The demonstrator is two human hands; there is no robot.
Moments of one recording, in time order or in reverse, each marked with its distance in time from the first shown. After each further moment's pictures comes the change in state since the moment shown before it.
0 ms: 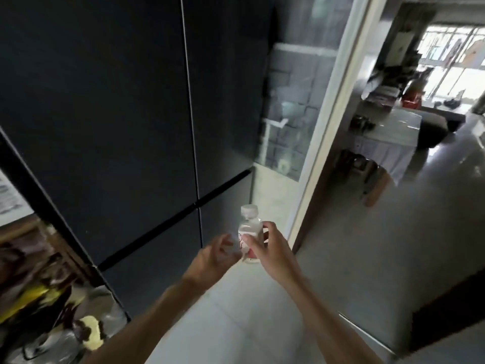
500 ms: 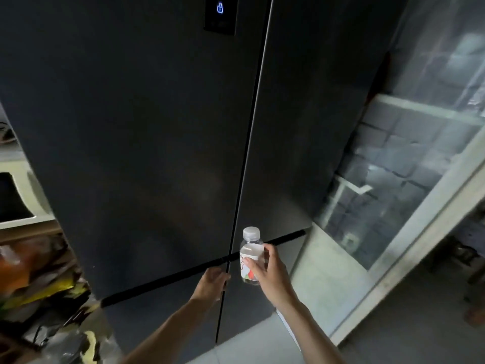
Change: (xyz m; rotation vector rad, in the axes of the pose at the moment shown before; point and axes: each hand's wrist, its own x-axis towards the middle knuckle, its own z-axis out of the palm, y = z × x) left_hand 0.186 -0.091 -0.045 -0.483 0.423 -0.555; right_hand 0.234 -0.040 0.068 0.163 -0.311 -0.192
